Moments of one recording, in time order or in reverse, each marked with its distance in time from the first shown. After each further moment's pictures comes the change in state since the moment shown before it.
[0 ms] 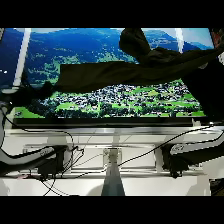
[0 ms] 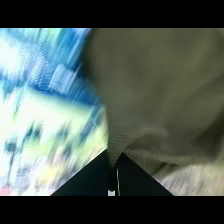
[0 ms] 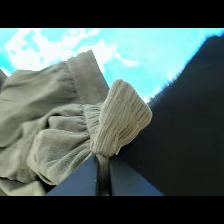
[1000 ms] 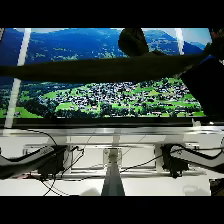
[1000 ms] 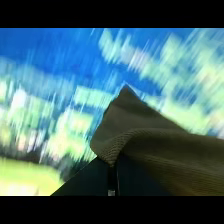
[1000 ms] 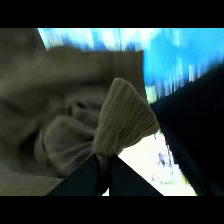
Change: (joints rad) left arm 0.216 0.085 0.551 0.804 -0.245 -0.284; right arm 0.105 0.365 -0.532 -0.036 -0.107 -0.093
